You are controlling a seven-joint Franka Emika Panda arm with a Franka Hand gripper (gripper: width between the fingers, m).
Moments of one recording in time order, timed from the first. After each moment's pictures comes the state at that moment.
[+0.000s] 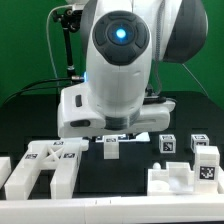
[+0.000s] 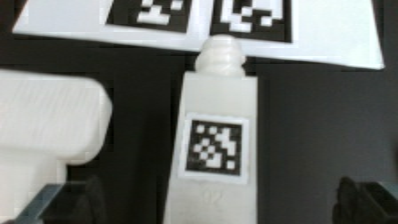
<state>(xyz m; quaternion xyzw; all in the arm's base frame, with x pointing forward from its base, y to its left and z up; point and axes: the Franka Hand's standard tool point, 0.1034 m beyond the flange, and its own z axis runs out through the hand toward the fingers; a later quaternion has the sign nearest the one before) 0.466 -0.012 0.035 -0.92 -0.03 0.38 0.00</state>
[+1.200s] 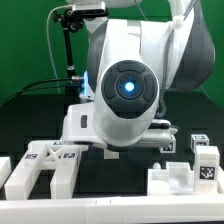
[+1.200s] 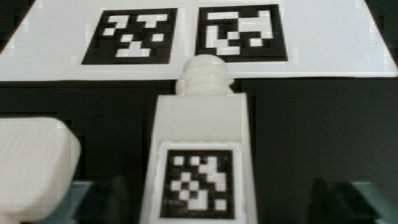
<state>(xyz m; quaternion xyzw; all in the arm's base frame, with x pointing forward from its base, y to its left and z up) 0.449 -0.009 0.012 -0.89 0.02 0.45 -0.02</state>
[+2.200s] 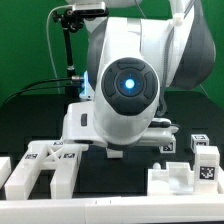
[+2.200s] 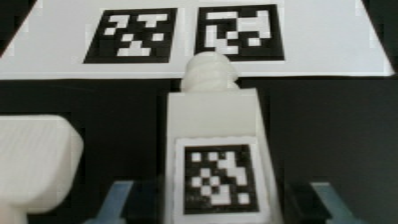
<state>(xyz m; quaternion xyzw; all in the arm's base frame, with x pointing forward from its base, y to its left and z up) 0.470 0.001 0.036 -0.90 0.01 0.43 -0.01</state>
